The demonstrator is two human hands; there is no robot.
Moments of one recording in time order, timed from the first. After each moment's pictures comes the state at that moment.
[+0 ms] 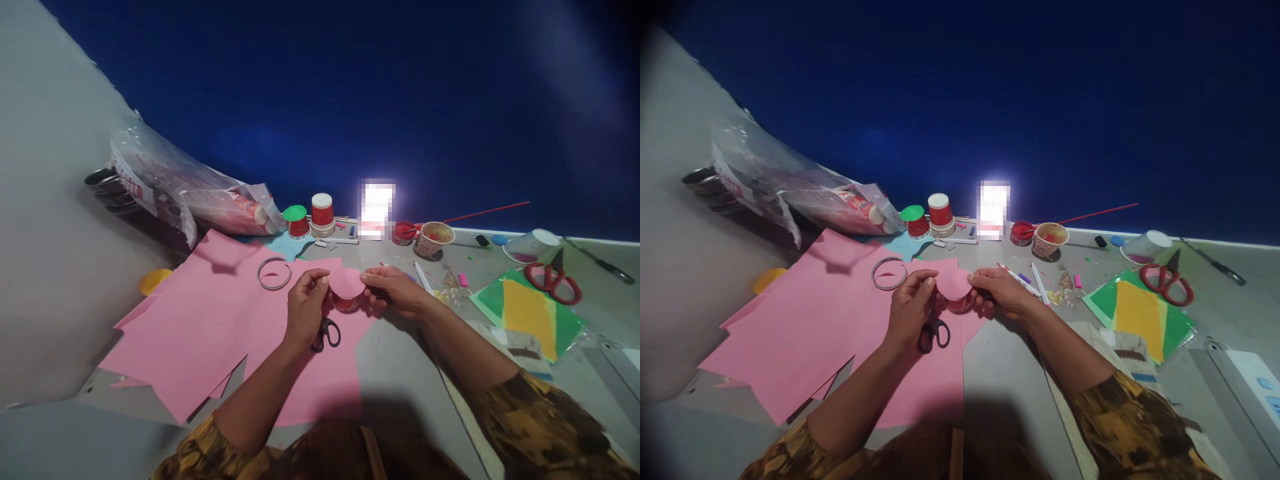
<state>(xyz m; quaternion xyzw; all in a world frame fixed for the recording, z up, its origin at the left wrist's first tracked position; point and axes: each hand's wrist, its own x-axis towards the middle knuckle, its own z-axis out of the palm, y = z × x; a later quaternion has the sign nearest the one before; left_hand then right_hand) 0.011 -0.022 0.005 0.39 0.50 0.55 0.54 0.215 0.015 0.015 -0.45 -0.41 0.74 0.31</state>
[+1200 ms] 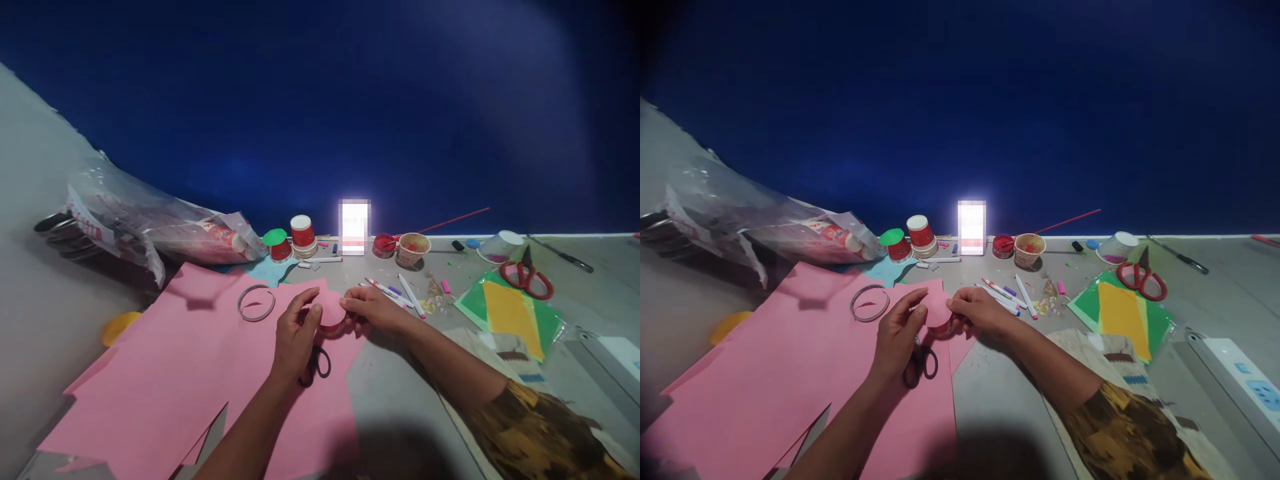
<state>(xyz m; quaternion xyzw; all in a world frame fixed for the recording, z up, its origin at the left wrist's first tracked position) 0.006 -0.016 0.002 0.55 0.53 0.49 0.42 0.205 0.013 0.015 -0.48 -0.45 0.69 0.29</state>
